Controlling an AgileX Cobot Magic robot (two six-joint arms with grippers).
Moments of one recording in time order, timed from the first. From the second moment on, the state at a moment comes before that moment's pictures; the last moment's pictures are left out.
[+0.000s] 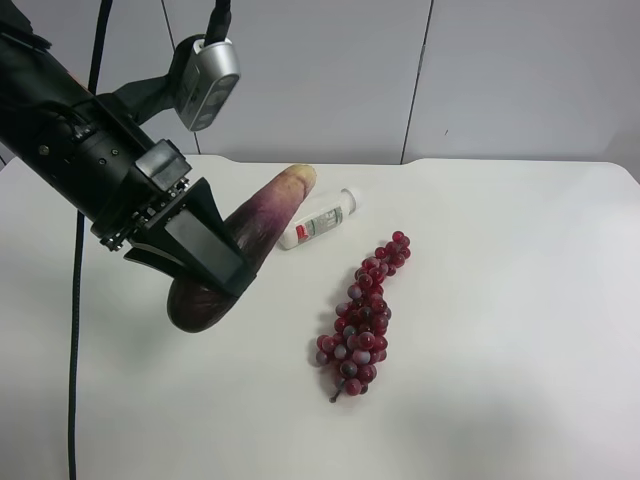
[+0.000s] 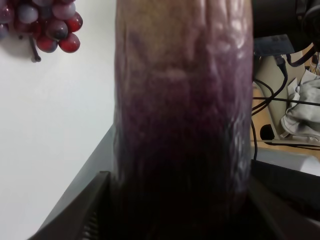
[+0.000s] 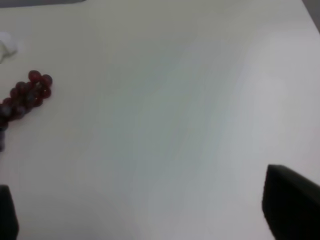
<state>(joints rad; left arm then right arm) -0.41 1.51 -1.03 -0.87 1.21 0.58 0.01 0.00 -0.51 0.07 1.06 -0.05</state>
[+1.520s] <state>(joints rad) -0.41 1.51 -1.03 -0.88 1.21 0.62 1.04 1.07 -0.83 -0.15 0.55 -0.86</state>
